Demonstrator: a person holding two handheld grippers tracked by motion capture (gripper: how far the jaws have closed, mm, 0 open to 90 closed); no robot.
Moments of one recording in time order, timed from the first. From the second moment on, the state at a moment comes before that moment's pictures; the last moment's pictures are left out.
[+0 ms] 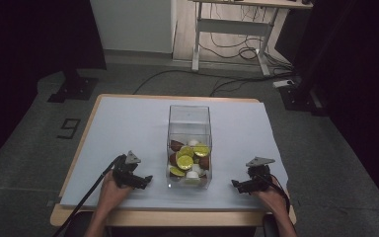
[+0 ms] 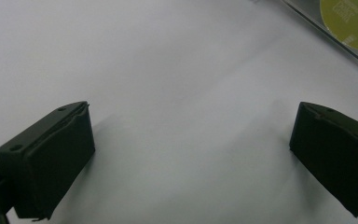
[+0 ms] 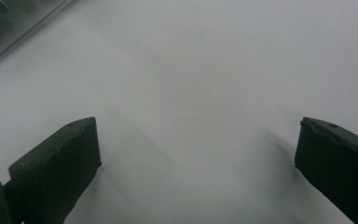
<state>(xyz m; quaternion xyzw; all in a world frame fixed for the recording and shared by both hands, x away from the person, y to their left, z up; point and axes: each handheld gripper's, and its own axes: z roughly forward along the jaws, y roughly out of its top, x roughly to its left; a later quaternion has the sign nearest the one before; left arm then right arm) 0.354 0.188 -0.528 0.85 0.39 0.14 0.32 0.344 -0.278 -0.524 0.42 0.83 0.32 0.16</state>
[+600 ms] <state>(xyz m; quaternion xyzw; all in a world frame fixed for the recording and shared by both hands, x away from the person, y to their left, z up) 0.354 0.188 -0.528 0.85 0.39 0.14 0.32 0.332 -0.277 -0.489 0.39 0.84 0.34 0.16</state>
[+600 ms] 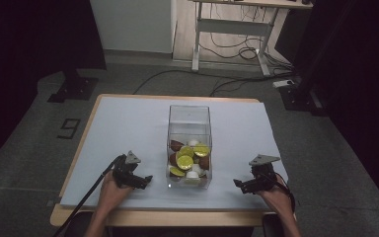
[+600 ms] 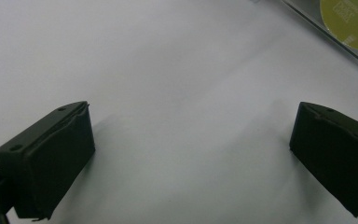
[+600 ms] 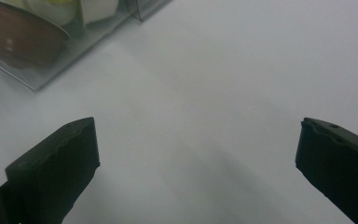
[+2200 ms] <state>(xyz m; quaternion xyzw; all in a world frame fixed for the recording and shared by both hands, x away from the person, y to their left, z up) 0.354 0.188 -0.529 0.85 0.39 0.14 0.32 0.340 -0.213 -0.417 0.30 0.87 0.37 0.12</state>
